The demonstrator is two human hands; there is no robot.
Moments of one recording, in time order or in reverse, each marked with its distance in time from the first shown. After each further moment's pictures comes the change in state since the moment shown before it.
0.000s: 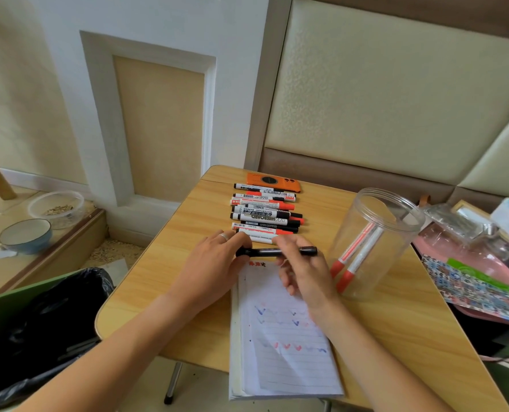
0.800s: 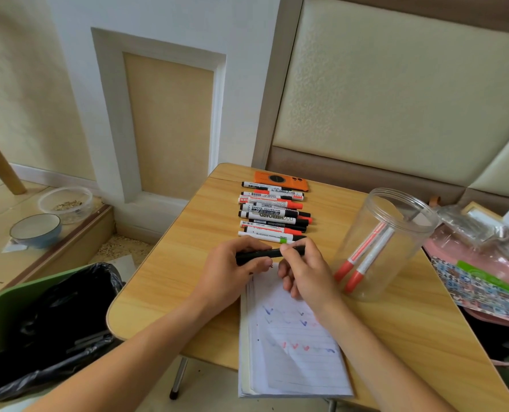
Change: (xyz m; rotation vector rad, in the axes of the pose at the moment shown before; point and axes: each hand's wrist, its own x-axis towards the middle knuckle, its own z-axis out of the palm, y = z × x) left_hand -0.008 0.020 0.004 -0.795 0.035 -0.322; right_hand 0.004 0.011 0.005 -0.215 -0.006 0.031
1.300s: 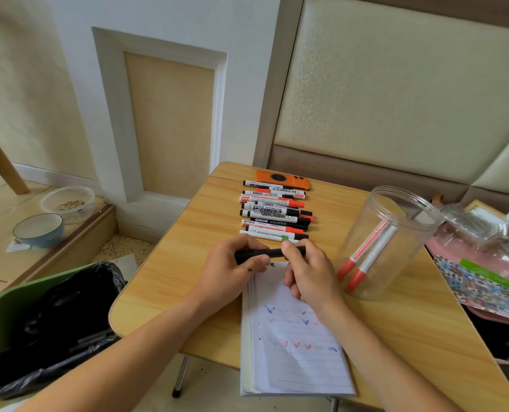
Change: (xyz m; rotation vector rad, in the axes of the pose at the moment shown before) left_hand 0.001 -0.007 -0.002 -0.042 -0.002 -0.026; right_hand -0.005 -0.005 0.000 -0.120 0.059 -0.028
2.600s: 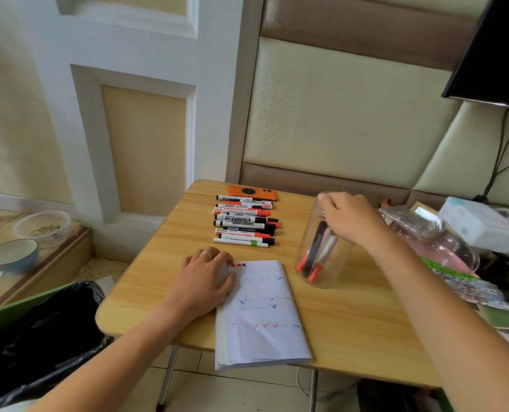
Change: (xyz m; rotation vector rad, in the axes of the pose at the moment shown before) left_hand -0.014 -0.012 -0.001 0.983 -0.123 0.106; right_hand 0.010 -0.094 -0.137 -0.923 0.135 -0.104
